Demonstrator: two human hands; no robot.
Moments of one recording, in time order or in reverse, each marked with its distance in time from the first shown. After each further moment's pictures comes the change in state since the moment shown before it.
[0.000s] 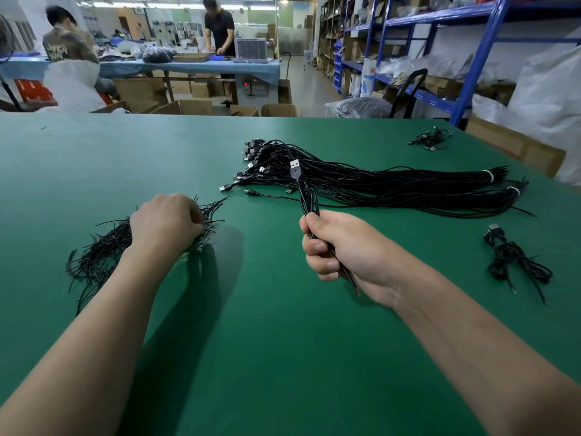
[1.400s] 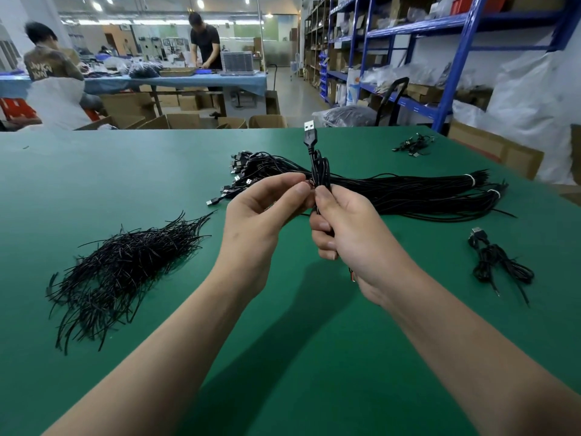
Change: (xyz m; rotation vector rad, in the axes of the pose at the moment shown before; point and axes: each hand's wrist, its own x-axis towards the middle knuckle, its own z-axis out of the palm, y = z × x) left_hand -0.073 0.133 -0.025 -1.849 -0.188 0.285; right_hand -0.007 -0.020 -0.004 -0.005 0.270 -0.312
